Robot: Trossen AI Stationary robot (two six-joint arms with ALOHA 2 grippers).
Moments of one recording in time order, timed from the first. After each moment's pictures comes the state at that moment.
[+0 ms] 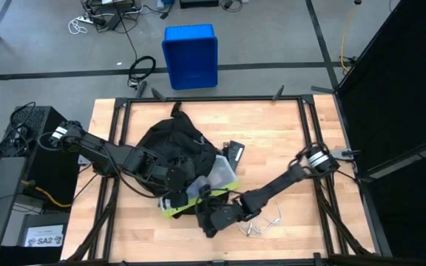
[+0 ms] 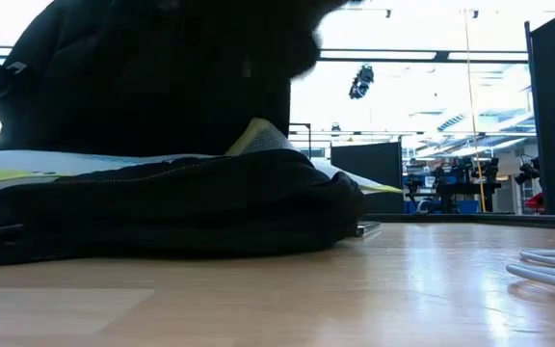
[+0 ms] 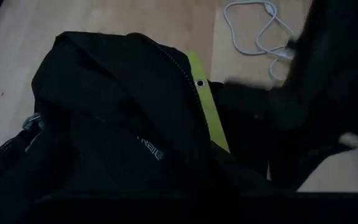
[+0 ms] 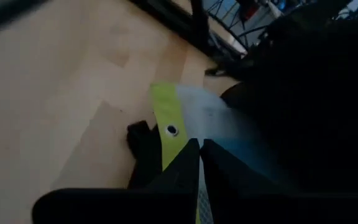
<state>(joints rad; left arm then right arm) -0.39 1.45 1.40 -0.85 -0.35 -0.40 0.47 2.14 1.47 0.17 0.57 -0.36</state>
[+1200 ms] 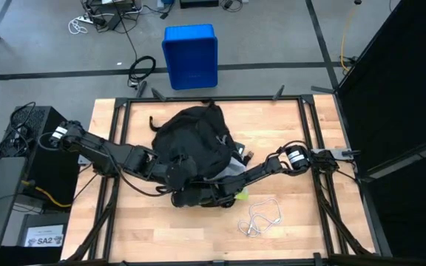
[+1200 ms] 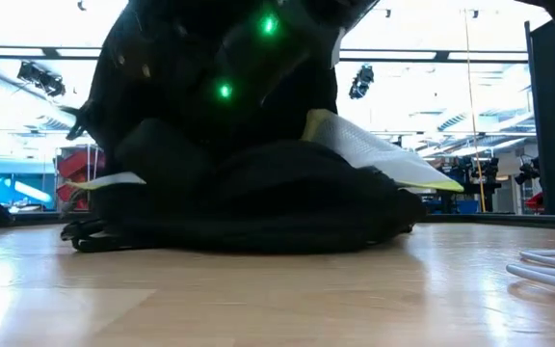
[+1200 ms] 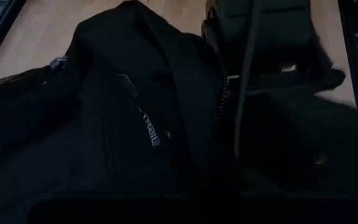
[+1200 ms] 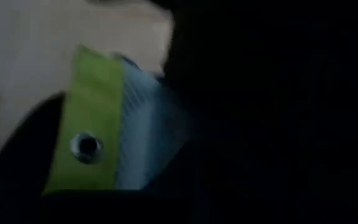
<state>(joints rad) -0.39 1.45 1.40 -0.80 -0.36 -0.40 0.30 2.34 1.73 -0.04 0.79 -0.34</state>
